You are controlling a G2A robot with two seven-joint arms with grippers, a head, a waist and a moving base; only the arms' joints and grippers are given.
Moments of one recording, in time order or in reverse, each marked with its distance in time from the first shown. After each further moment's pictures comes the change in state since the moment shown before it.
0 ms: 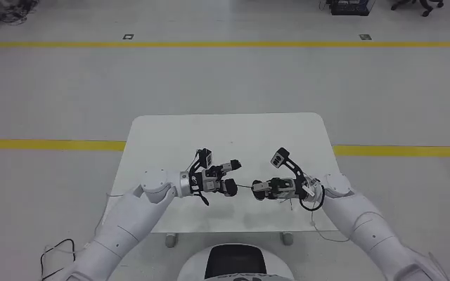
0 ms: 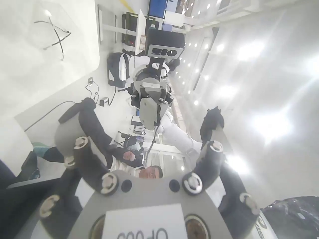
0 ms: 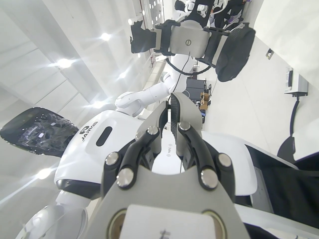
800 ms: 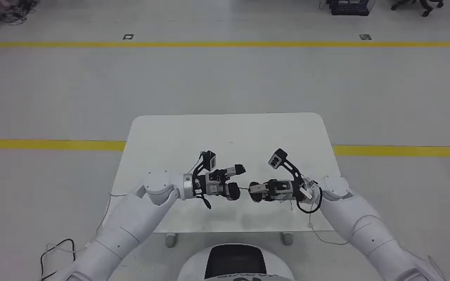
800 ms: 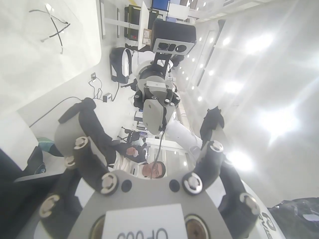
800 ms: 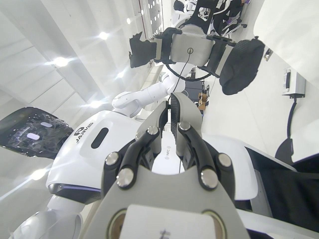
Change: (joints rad) left arm -0.008 0.007 0.039 -0.017 0.011 -0.004 -0.001; right arm -0.034 -0.009 0.029 -0.054 -0.049 0.009 -0.031
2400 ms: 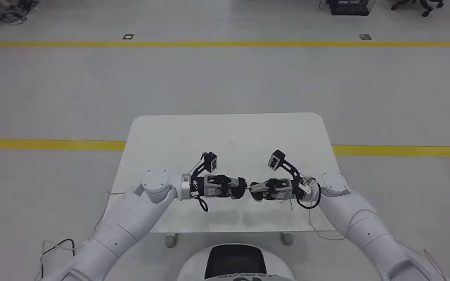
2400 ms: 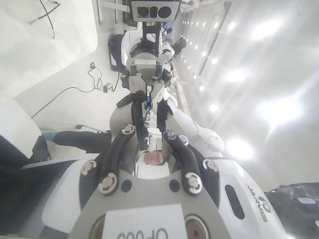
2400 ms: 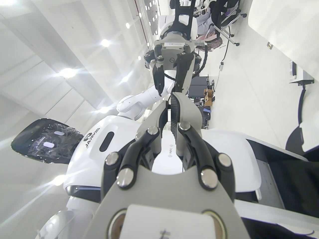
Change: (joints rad) left arm -0.022 0.025 0.025 0.000 -0.019 -0.016 -0.085; right arm 0.059 -0.025 -0.043 0.124 0.032 0.057 0.054
